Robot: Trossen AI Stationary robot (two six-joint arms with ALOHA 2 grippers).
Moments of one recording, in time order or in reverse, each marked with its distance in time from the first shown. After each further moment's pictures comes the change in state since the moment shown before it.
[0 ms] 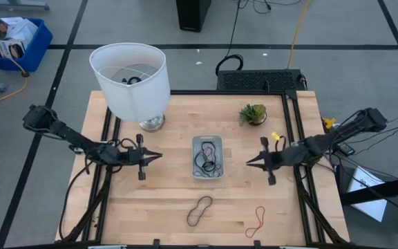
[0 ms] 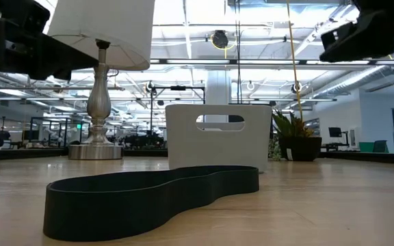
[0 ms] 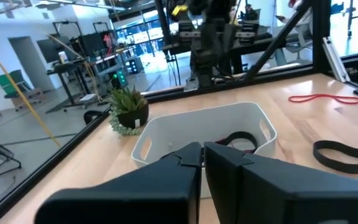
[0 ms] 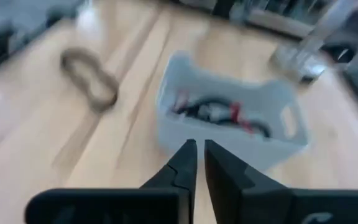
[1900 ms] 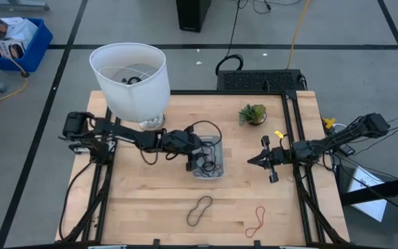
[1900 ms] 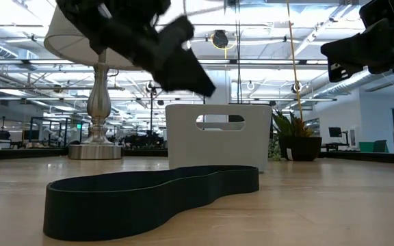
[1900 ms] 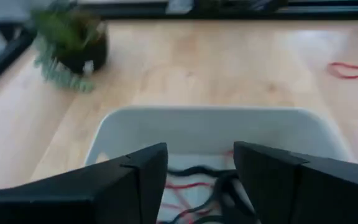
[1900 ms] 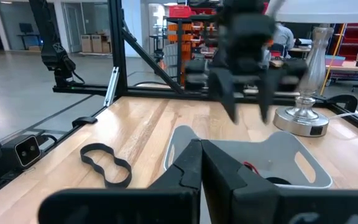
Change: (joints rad) left arm 0.388 0.744 0.880 -0.607 0.447 -0.202; right arm -0.098 -0.109 -0.366 0.723 -0.133 0.057
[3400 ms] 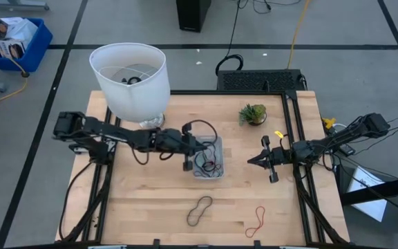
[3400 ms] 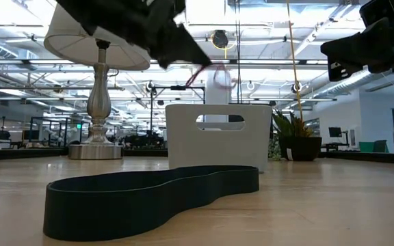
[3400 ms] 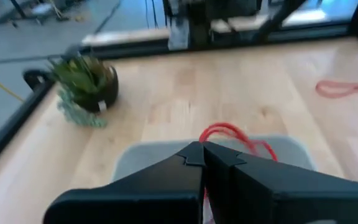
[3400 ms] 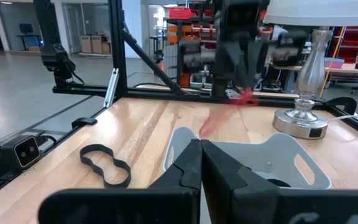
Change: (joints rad) left arm -0.020 -0.108 0.001 -0.020 -0.045 0.090; right arm 0.000 -0.001 0.000 0.006 0.001 -0.007
